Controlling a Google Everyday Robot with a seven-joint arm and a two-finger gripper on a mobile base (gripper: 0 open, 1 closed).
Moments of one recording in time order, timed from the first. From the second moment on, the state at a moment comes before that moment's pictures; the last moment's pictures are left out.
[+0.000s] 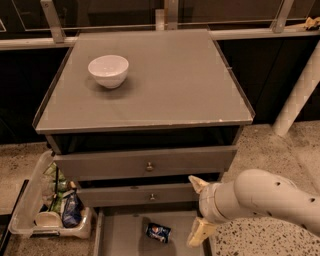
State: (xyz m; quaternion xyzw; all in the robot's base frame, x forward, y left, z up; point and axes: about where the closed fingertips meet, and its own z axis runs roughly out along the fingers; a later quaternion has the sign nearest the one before) arm 0.404 -0.103 0.610 -0.64 0.71 0.10 0.26
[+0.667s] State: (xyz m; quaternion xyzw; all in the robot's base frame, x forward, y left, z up) arm 0.432 -0.118 0.591 -0.63 0.71 0.10 0.29
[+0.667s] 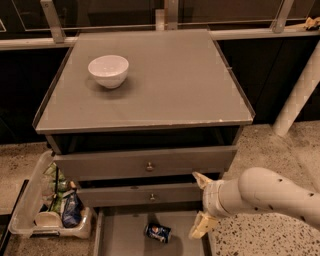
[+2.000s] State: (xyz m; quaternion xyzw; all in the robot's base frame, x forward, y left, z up) arm 0.476 -0.103 0.444 -0.63 0.67 0.09 0.37
